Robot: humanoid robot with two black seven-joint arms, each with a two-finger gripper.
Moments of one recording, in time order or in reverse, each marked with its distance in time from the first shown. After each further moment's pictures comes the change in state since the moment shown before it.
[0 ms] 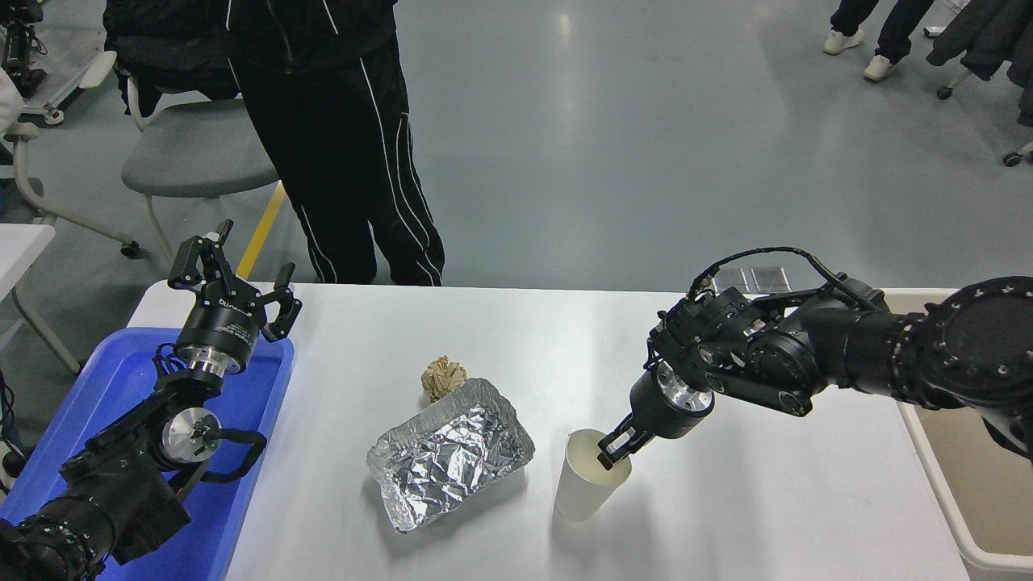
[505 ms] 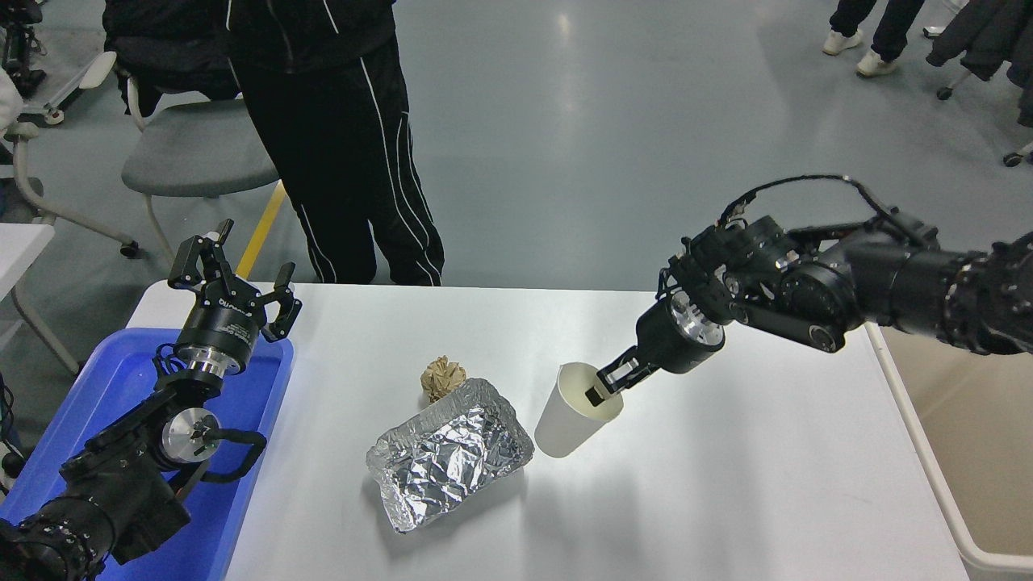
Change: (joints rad) left arm 0.000 0.000 0.000 0.000 0.000 0.000 0.000; right arm 0.211 -0.156 0.113 0.024 0.126 0.075 0.181
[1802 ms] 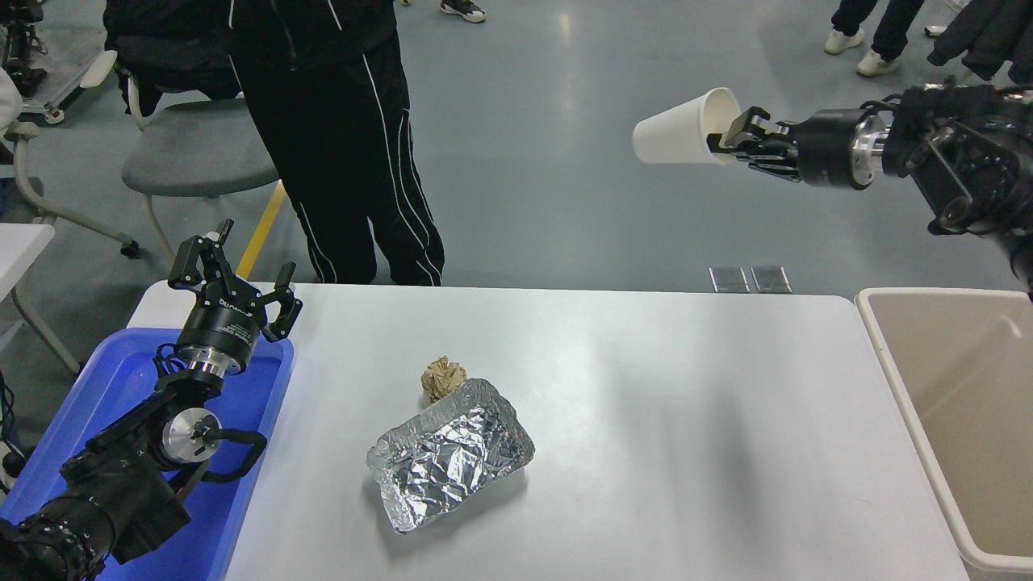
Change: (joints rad) left arm 0.000 0.000 0.000 0.000 0.000 0.000 0.000; right arm -0.335 -0.031 0.178 -0.949 0.452 0.045 -0.151
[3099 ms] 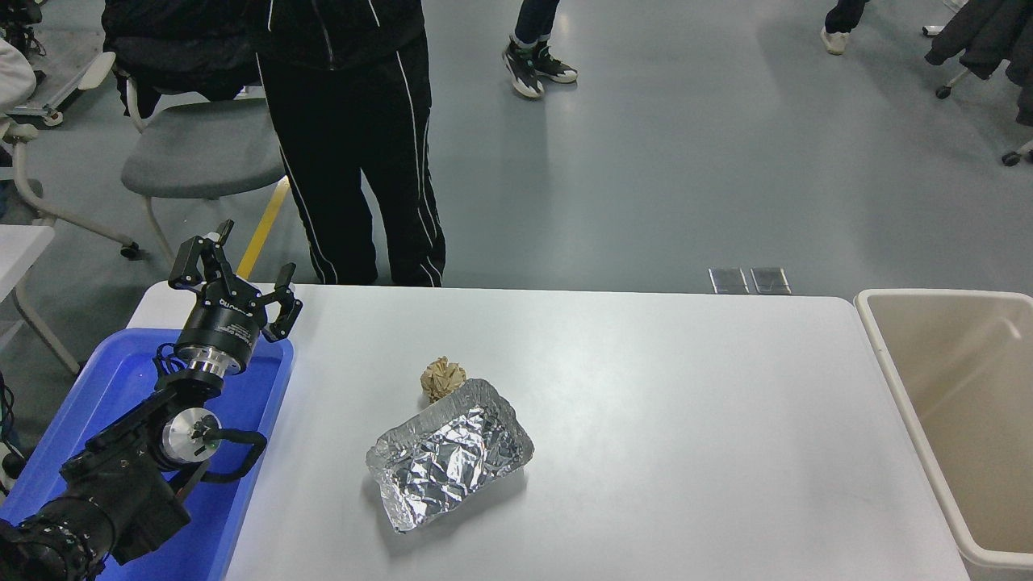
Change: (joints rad) left arm 0.000 0.000 0.000 0.000 0.000 0.000 0.000; right arm -0.469 -0.147 0.315 -0.166 0.127 -0.366 -0.476
